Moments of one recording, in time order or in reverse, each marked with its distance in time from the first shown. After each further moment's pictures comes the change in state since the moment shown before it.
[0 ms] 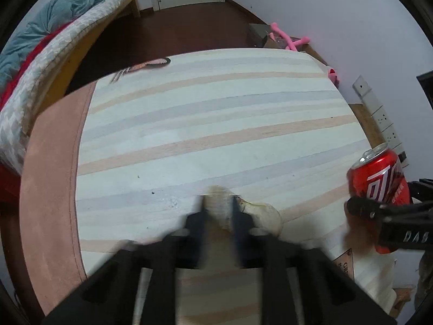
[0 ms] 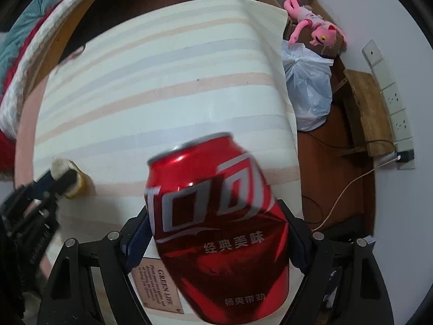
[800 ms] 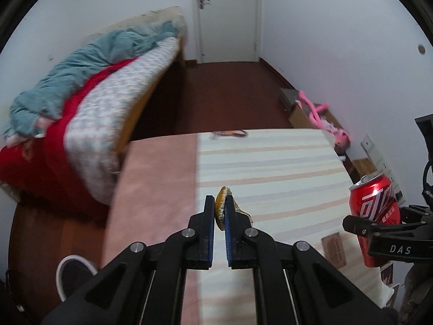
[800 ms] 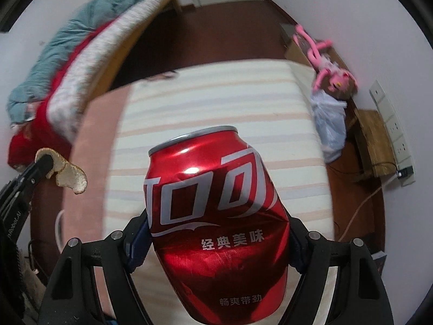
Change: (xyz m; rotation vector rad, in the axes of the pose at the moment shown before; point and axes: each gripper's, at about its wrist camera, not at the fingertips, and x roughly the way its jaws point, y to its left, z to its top) left arm -0.195 0.083 -0.069 -0.117 -0.322 0.142; right arm -0.132 0.095 -0.085 -0.083 -0.258 0.127
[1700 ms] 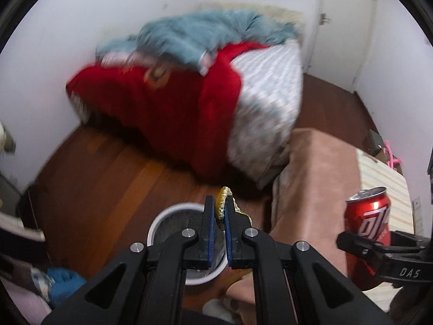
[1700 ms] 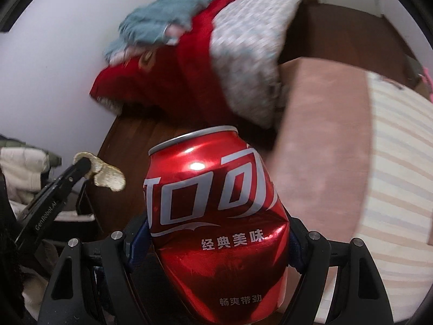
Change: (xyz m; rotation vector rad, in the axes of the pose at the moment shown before) left arm -0.120 0.355 -0.127 -0.436 0.071 0.261; right arm -0.003 0.419 -0.107 -0.331 0.126 0.388
